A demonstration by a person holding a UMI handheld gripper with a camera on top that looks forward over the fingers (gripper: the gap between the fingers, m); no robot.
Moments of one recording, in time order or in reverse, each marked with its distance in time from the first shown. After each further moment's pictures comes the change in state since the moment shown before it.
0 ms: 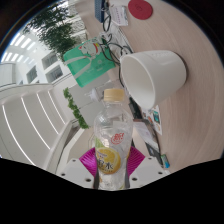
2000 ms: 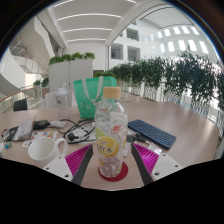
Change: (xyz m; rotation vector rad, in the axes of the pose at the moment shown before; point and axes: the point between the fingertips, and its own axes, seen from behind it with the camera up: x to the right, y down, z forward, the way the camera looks) arm -0.007 -0.334 -0.132 0.439 0.670 -1.801
